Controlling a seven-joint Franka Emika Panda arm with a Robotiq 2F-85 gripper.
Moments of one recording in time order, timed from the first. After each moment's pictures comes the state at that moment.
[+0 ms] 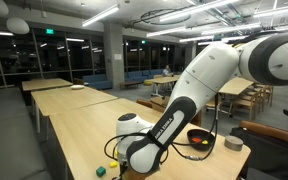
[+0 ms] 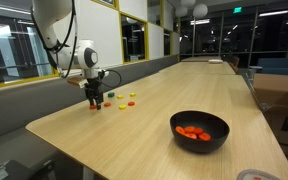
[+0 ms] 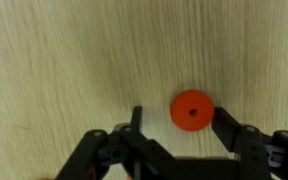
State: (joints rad) arm 0.47 0.62 0.02 -1.91 -0.02 2.54 0.72
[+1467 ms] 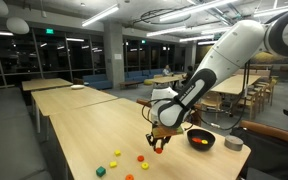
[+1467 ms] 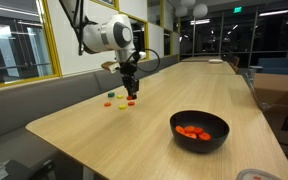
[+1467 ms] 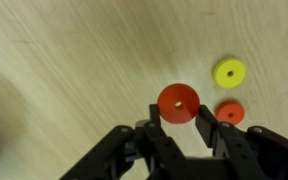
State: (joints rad) arm 0.28 0.33 -0.13 -2.17 -0.05 2.58 0.75
